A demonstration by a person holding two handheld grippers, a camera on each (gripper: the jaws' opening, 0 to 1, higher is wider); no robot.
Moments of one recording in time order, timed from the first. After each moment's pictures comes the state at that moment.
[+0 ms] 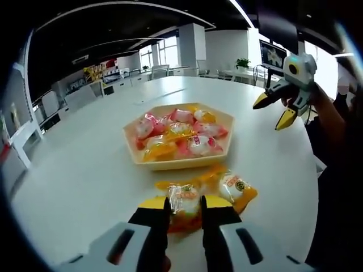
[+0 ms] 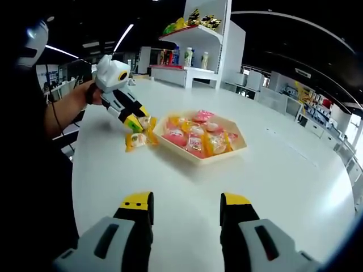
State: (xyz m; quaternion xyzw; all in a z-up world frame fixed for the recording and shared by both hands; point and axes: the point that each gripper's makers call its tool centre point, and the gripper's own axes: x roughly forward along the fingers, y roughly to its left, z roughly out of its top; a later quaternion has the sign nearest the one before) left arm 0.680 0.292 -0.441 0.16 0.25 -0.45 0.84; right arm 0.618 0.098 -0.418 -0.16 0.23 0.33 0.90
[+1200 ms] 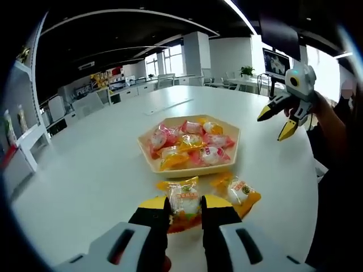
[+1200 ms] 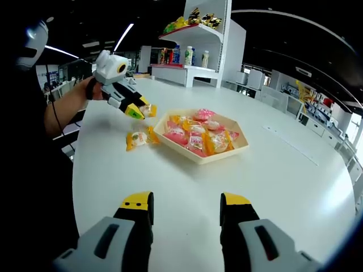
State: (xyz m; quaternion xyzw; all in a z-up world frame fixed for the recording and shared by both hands) left arm 0.688 0.306 -0.418 0.16 0.22 -0.44 0.86; right arm 0.617 0.099 -0.420 -0.16 0.24 0.34 0.90
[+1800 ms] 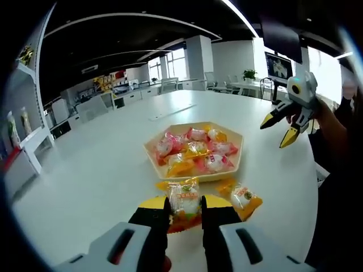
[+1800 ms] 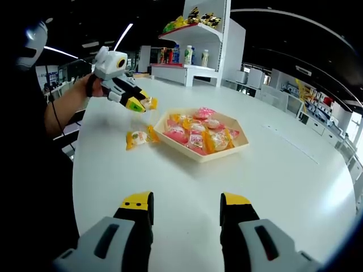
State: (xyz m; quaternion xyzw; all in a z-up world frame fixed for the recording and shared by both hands) left arm 0.698 0.311 -0.407 0.15 0.20 -0.43 0.87; right arm 0.617 0.098 -0.423 -0.16 0.24 0.34 0.90
